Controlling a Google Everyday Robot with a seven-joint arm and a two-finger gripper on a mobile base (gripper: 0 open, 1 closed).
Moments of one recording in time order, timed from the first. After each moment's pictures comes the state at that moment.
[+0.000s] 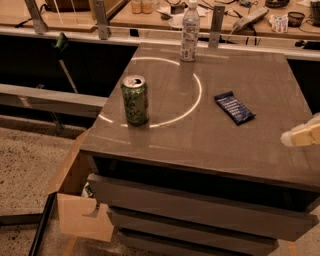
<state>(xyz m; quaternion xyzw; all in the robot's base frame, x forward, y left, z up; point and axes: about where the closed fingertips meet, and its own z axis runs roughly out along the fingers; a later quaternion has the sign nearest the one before) 0.479 -0.311 0.925 -0.33 0.82 0.10 0.45</state>
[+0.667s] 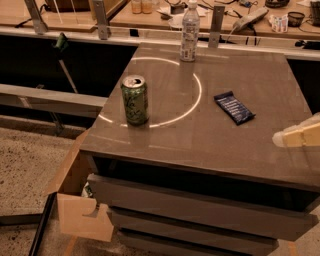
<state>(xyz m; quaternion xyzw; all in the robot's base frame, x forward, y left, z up) 0.477 -0.295 0.921 -0.30 0.82 0.11 0.47</state>
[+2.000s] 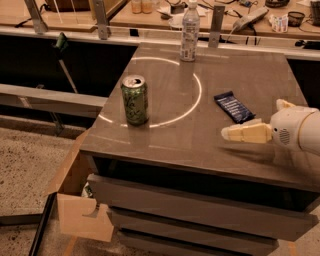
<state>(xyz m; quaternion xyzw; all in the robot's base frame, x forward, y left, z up) 0.541 -0.240 0.856 -0.23 0.82 0.11 0.52</state>
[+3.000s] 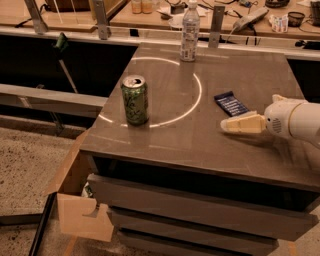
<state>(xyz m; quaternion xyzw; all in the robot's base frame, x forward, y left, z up) 0.588 -0.249 0.838 -0.23 0.83 0.10 0.51</state>
